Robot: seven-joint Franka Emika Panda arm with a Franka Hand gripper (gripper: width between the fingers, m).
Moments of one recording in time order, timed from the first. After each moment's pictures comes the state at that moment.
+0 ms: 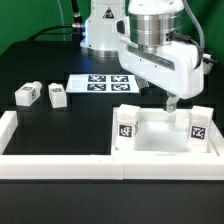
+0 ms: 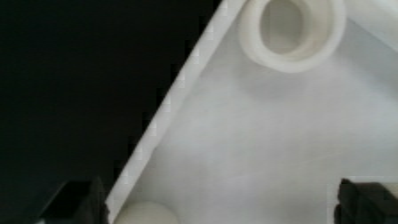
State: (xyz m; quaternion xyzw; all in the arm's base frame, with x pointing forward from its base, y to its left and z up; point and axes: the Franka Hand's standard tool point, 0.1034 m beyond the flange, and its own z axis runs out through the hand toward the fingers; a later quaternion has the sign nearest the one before) arm 0.561 0.054 0.053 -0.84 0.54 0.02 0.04
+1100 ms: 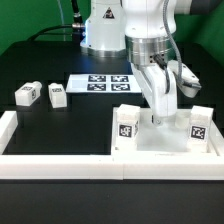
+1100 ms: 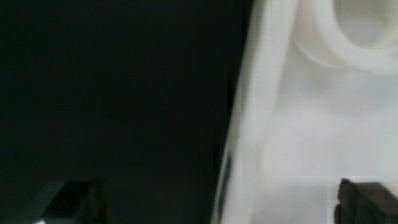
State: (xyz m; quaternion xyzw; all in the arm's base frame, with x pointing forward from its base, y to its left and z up) arm 0.532 0.052 0.012 -0.74 0.67 0.05 0.02
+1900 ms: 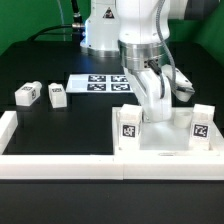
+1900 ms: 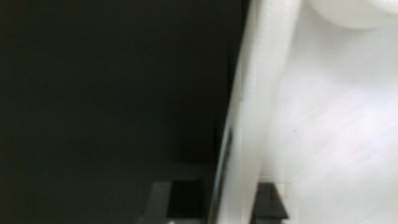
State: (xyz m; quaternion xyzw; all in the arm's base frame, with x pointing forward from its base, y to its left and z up) arm 0.532 0.038 0.007 -0.75 0.66 0.05 0.02
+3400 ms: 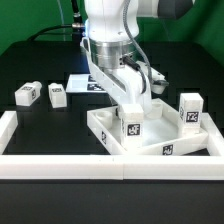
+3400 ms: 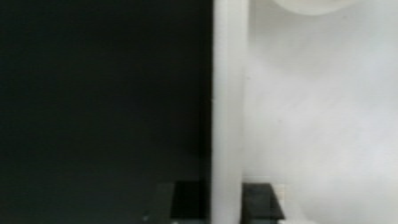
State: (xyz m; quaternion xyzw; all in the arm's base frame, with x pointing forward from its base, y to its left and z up) arm 0.519 -0.013 0.010 -0.84 0.54 0.05 0.01
